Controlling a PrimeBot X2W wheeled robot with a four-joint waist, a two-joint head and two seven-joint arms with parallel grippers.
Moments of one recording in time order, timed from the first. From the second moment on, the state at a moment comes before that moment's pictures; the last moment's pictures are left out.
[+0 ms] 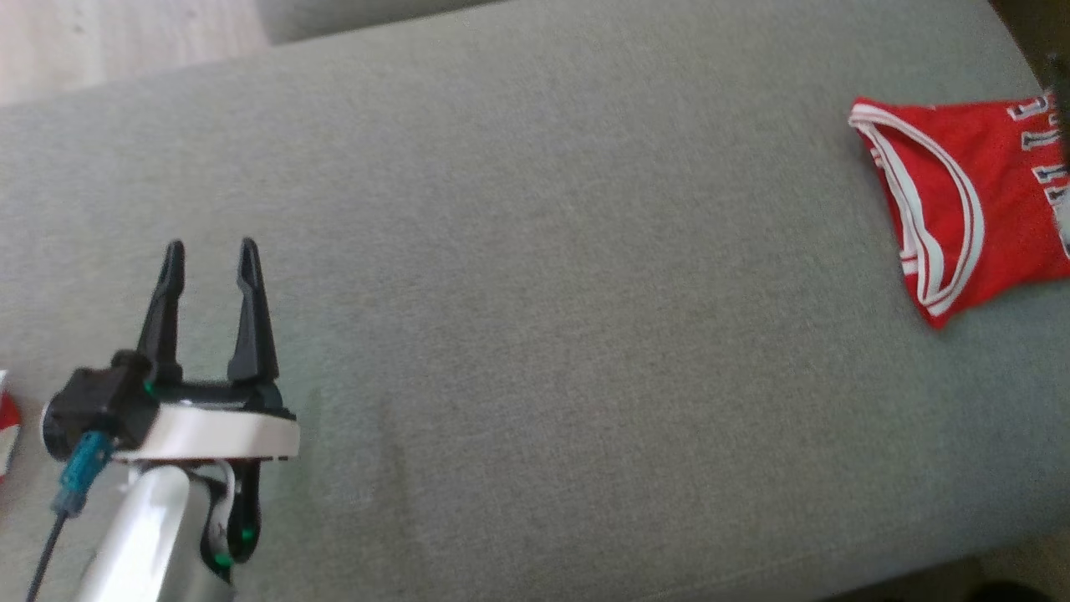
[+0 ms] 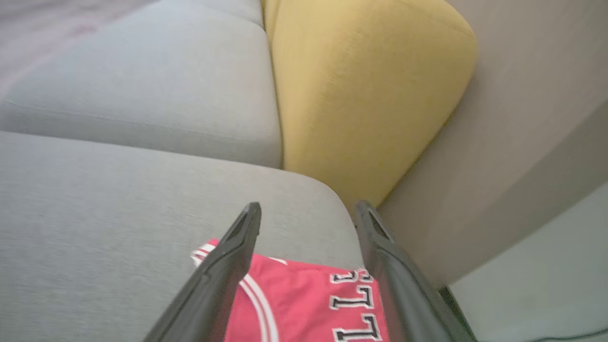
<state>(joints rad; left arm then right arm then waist) -0.24 0.30 -0.25 0.17 -0.48 0.05 -0.24 -0.71 -0.59 0.24 0.60 0.29 0.12 0.14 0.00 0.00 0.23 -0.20</state>
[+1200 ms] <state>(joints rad) 0.07 0.23 -0.16 0.21 -0.46 0.05 -0.25 -0.02 -0.15 0.03 0.18 0.18 0.12 -0.03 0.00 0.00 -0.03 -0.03</state>
